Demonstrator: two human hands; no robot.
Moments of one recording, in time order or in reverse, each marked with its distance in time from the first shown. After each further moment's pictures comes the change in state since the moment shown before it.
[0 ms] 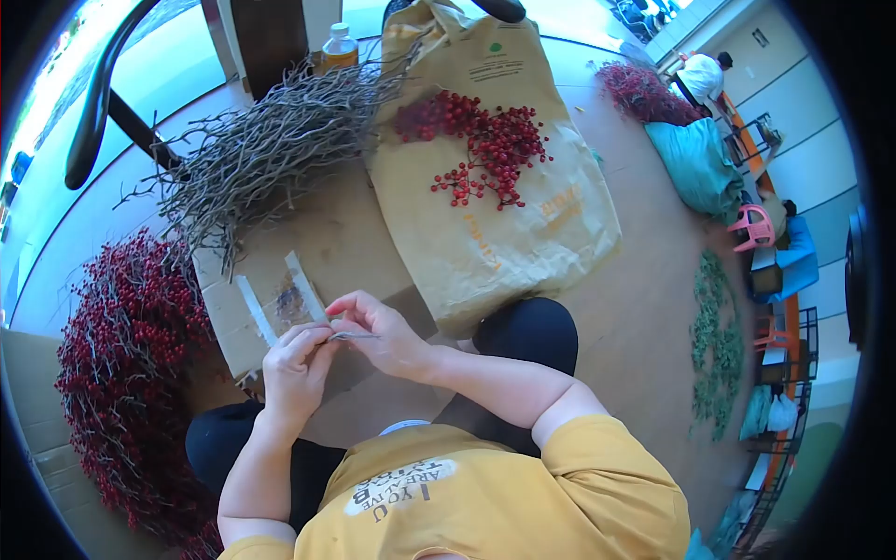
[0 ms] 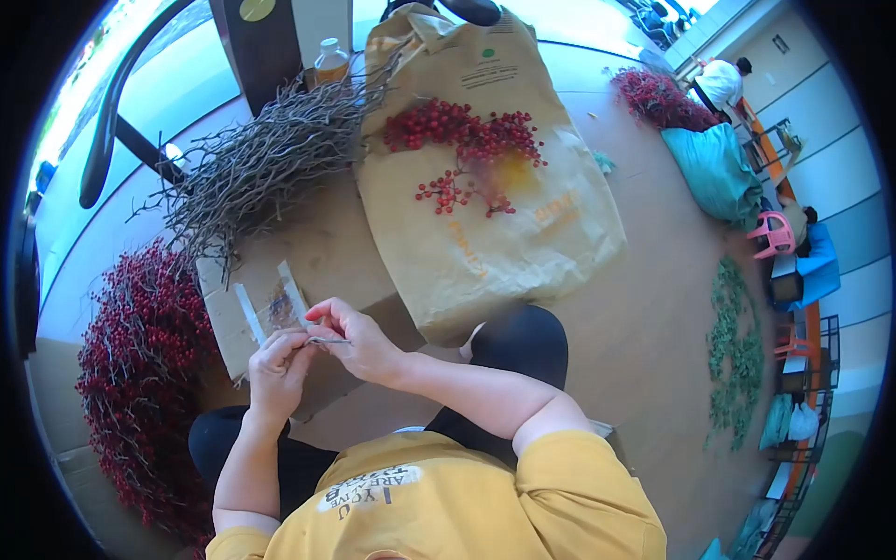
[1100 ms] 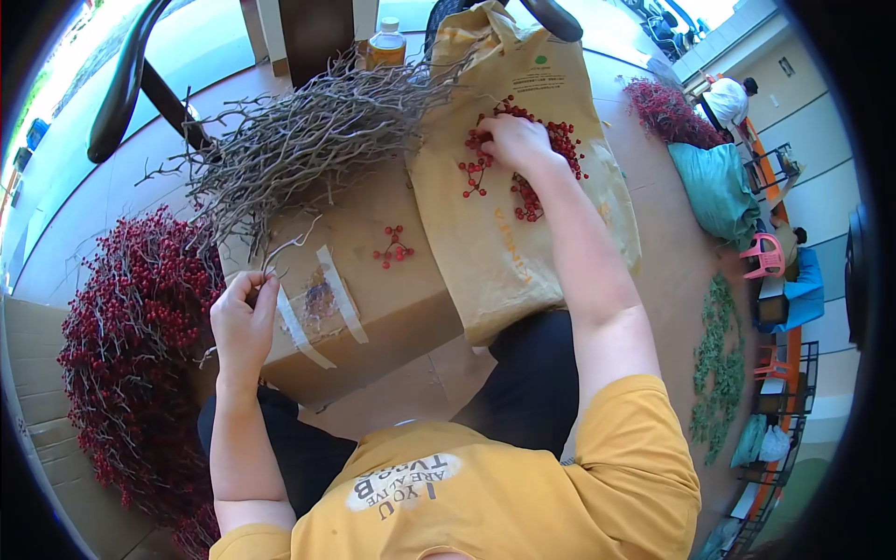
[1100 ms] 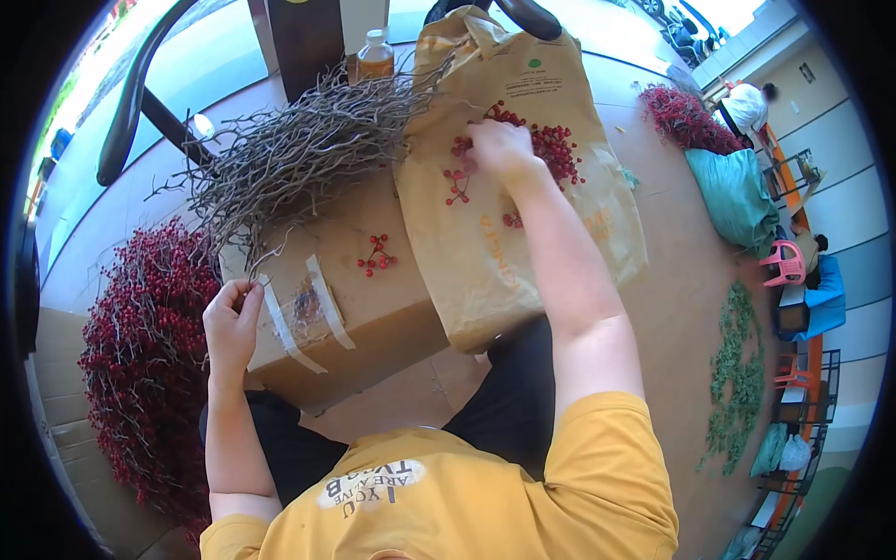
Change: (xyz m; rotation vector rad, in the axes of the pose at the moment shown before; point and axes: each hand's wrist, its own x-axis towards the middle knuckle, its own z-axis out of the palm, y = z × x) left_hand 0.048 -0.040 -0.069 0.158 0.252 -0.317; right_hand 0.139 -0.142 -0.196 -1.797 0.256 0.170
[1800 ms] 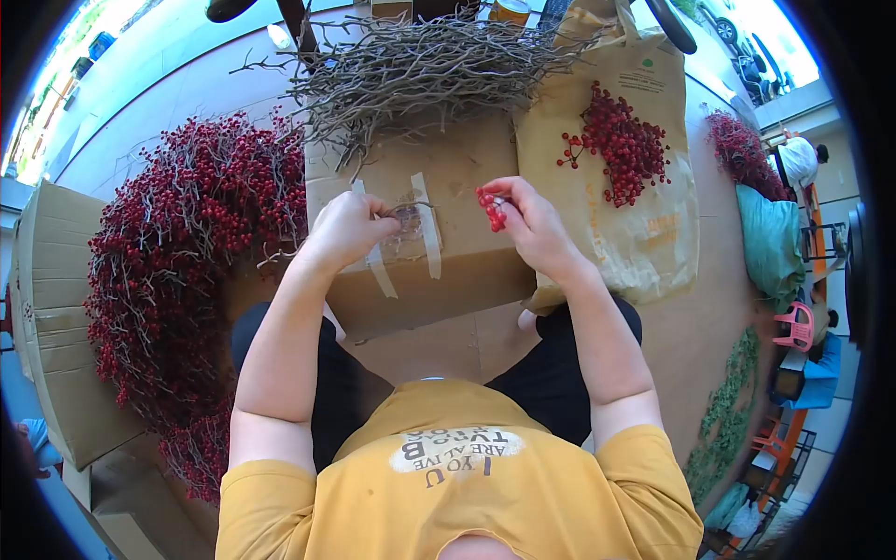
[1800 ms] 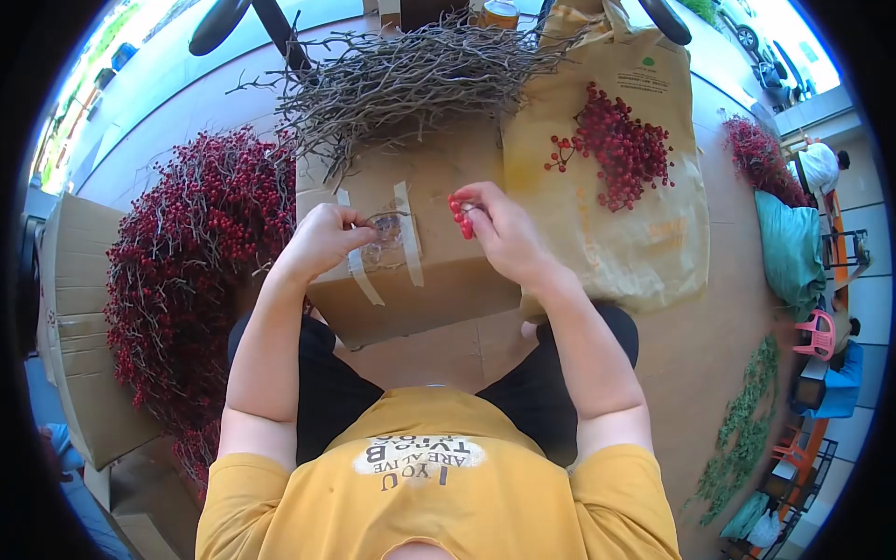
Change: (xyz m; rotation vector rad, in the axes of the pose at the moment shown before) left_hand 0.004 -0.010 0.005 0.132 -0.505 -0.190; right_hand -0.136 -0.141 0.059 1.297 -0.074 -0.330
